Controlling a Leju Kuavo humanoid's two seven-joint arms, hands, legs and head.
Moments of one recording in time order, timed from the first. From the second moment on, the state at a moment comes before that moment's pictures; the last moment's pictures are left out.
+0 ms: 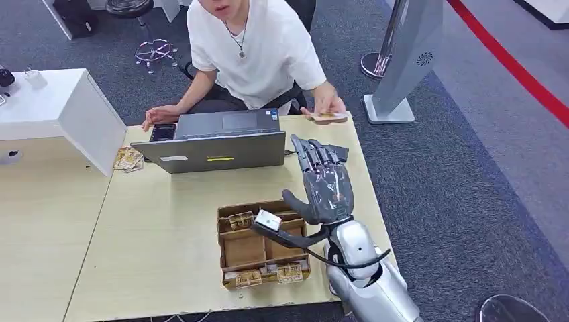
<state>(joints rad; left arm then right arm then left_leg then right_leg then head) -0.05 -0.20 0.52 -0.22 -0.69 0.23 -0.08 -0.26 0.03 0.51 -1.44 1.40 -0.62 0.05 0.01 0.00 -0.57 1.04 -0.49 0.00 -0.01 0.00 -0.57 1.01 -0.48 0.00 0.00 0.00</state>
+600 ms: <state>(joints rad) -0.05 -0.20 0.56 -0.22 -0.69 0.25 -0.09 0.01 0.02 0.48 -1.75 0.79 -0.64 -0.32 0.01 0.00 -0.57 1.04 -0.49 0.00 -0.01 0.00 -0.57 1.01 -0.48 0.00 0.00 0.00</state>
